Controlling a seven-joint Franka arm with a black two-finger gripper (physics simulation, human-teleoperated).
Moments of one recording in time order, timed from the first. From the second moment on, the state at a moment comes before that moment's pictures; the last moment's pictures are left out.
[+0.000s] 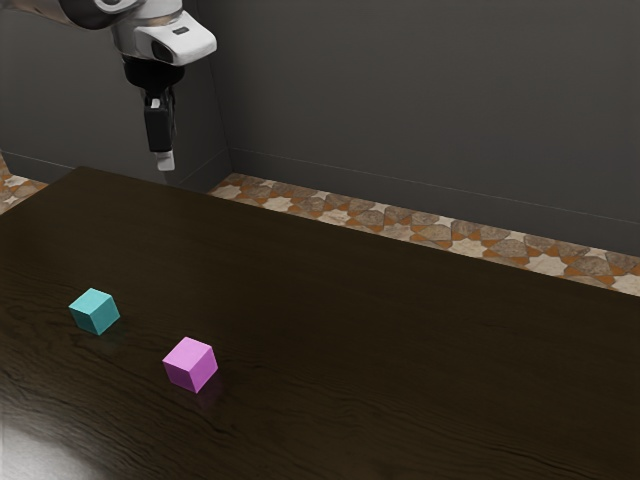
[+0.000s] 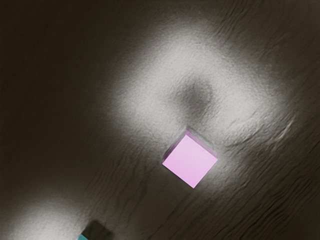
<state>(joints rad) 0.28 -0.03 -0.35 -1.51 0.13 1.46 0.84</state>
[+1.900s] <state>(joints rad) 1.55 -0.53 -1.03 -2.42 -0.65 2.18 1.97</state>
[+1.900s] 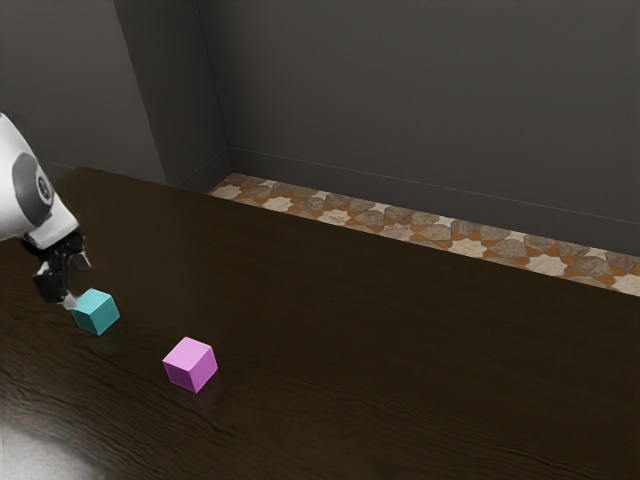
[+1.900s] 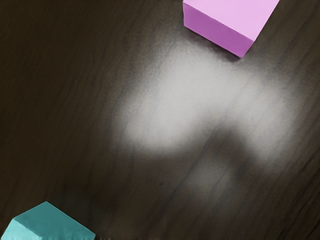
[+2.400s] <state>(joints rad) 1.89 -0.43 -1.26 -2.29 -0.62 2.17 2.56</state>
